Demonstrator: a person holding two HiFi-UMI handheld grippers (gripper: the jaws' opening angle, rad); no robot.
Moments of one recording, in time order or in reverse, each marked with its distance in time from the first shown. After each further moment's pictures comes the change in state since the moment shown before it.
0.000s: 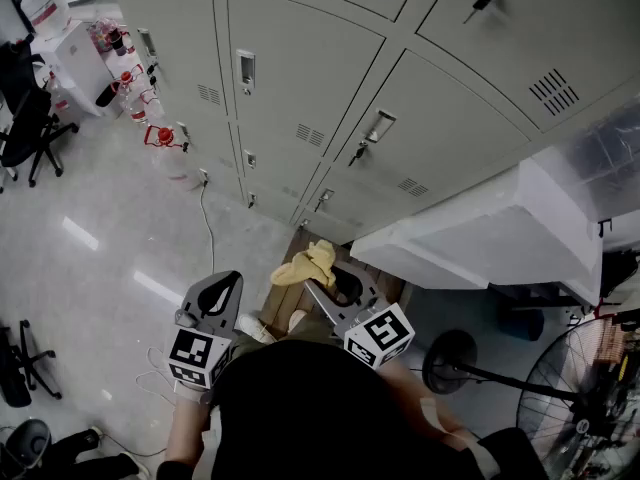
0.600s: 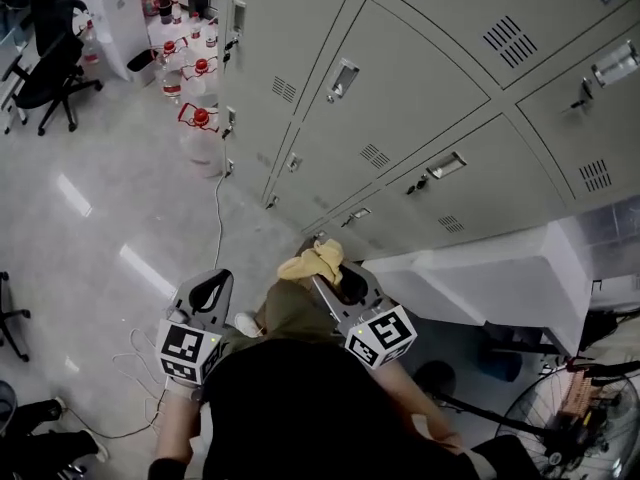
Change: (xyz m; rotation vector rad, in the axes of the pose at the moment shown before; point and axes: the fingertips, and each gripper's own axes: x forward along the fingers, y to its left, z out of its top) left arm -0.081 0.117 -0.051 -0.109 -0.036 0.136; right arm 0.101 0.066 0.002 -0.042 0.052 0.045
